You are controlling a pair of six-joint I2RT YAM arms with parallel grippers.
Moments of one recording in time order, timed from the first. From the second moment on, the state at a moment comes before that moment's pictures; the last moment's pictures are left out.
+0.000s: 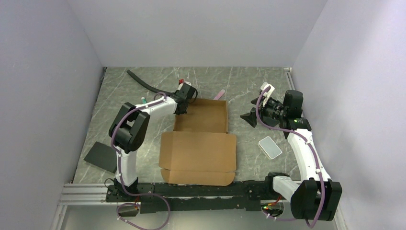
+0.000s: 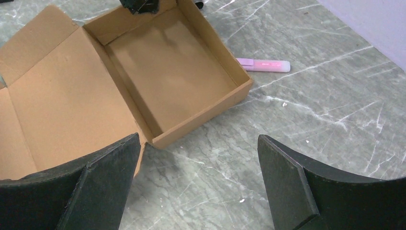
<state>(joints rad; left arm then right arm) -0.58 1.97 1.37 -0.38 -0.49 -0.30 -0.07 1.05 0.82 -0.29 -0.93 -0.47</state>
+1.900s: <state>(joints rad) -0.53 2.19 1.74 -0.42 0.38 0.65 -0.09 1.10 0.82 -0.35 -0.95 -0.52</state>
